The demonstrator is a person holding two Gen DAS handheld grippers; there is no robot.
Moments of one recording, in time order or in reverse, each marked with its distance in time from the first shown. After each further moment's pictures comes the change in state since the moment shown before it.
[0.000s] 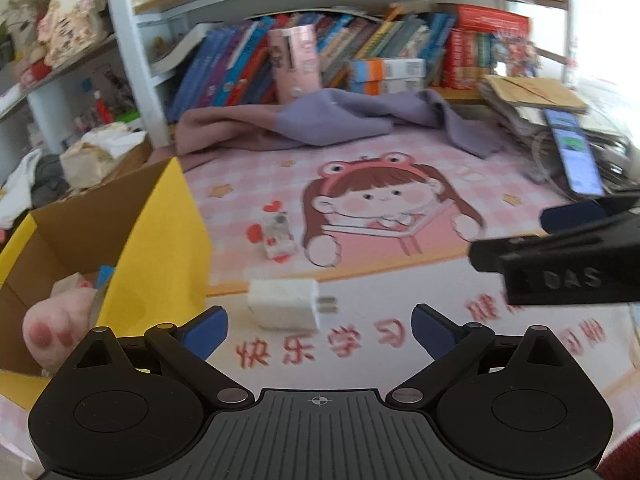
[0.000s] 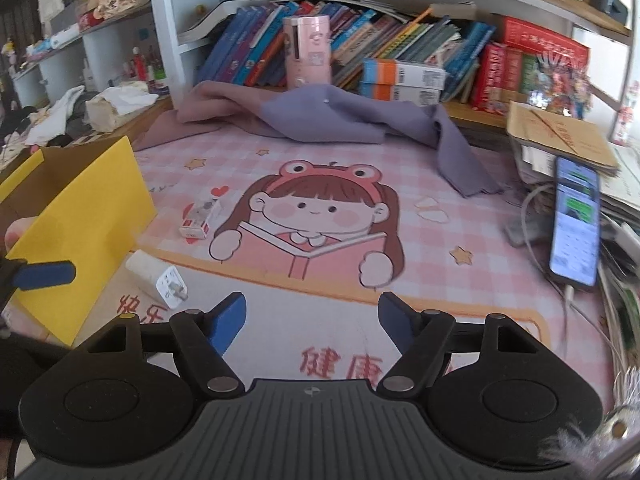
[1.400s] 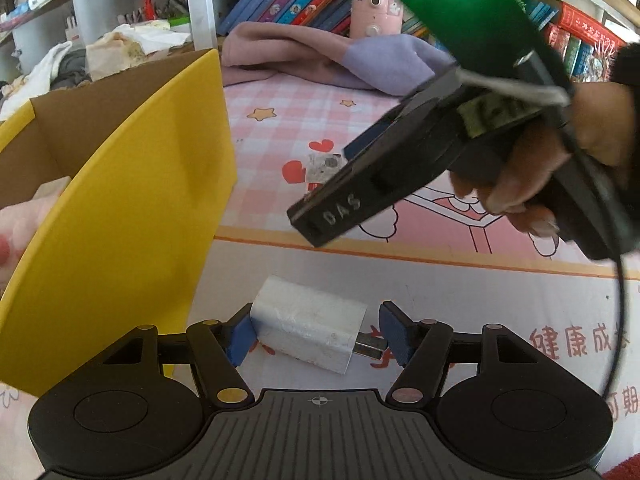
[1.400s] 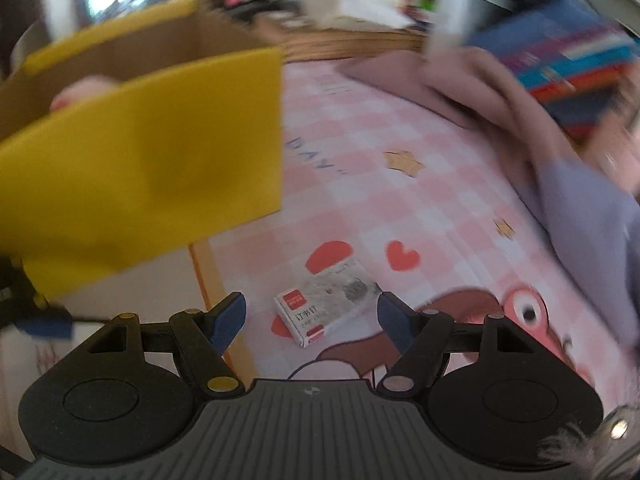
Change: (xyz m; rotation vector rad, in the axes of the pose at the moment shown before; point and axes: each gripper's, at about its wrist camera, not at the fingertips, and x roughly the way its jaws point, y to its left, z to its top) left arm 0.060 0.024 -0.007 -0.240 0.147 0.035; right arm 0.186 0.101 0.083 -0.774 0.167 0.498
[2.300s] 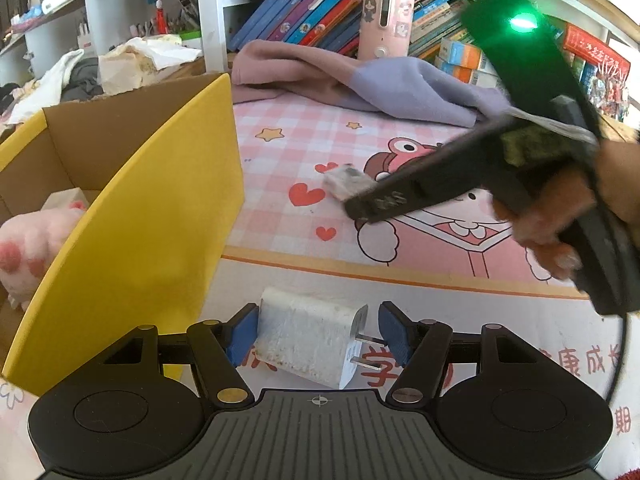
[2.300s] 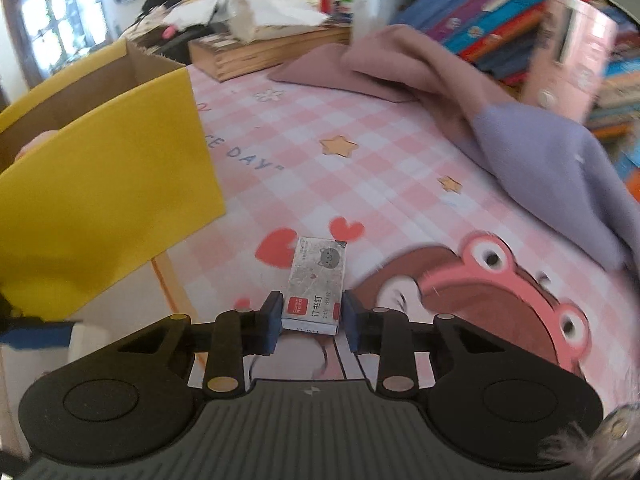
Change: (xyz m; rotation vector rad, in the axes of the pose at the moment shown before) left arm -0.010 0.000 0.004 -0.017 -0.053 0.009; right arm -0.029 -0.025 -0.031 0.295 -0.049 -0.084
